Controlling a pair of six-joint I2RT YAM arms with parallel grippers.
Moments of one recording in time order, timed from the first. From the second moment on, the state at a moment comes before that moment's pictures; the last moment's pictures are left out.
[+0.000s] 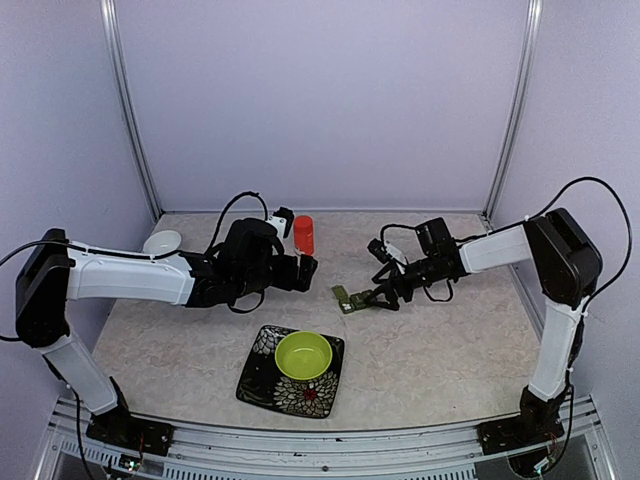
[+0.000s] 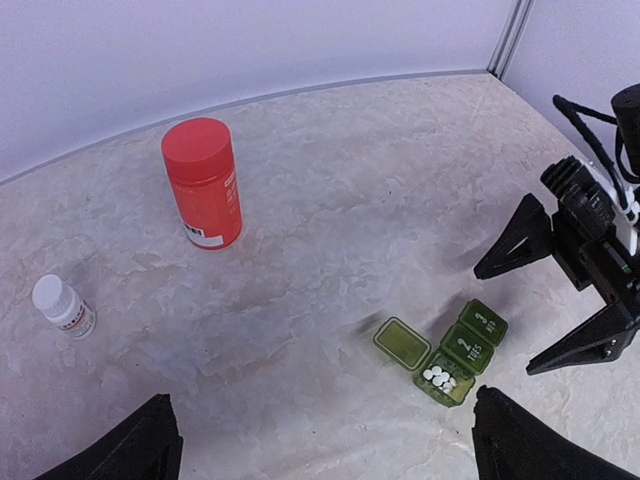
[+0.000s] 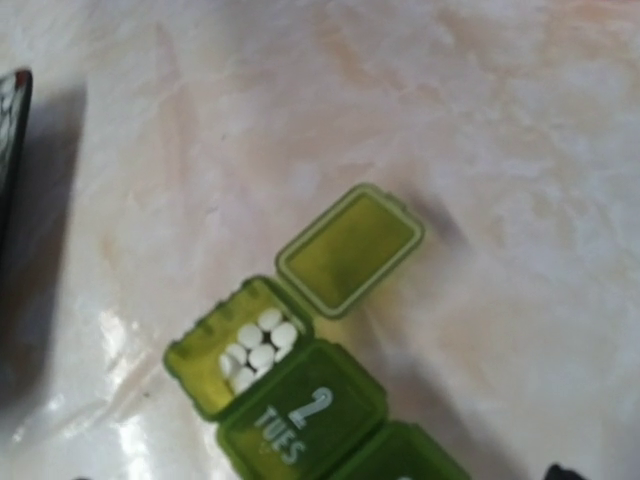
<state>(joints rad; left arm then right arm) -0.88 1.65 1.03 0.13 -0.33 -0.28 0.43 1.93 1.10 -0.01 -0.75 -0.41</state>
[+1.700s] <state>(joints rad) -0.88 1.67 1.02 0.13 -0.26 -0.28 0.56 2.00 0.99 0.23 -0.60 -0.44</state>
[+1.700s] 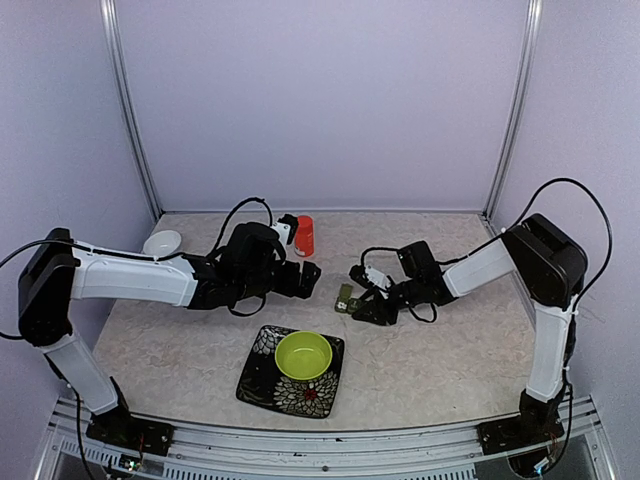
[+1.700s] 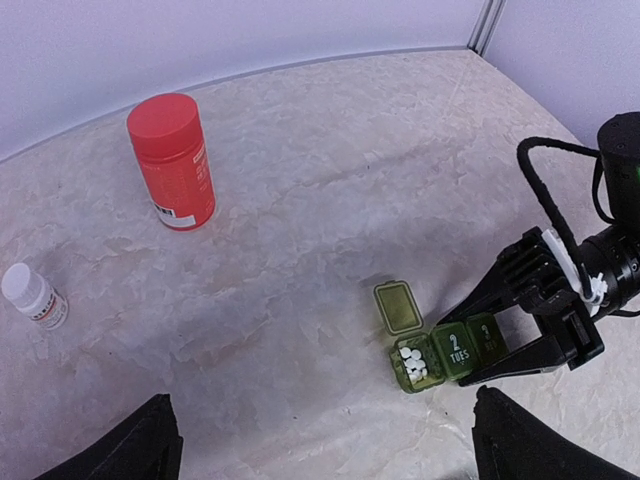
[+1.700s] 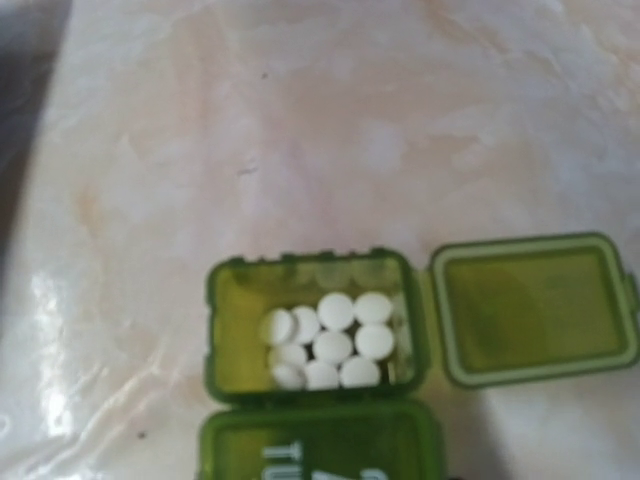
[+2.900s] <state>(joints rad) -0.72 1.74 1.09 0.12 0.12 -0.33 0.86 1.37 0.85 0.07 -0.48 -0.43</state>
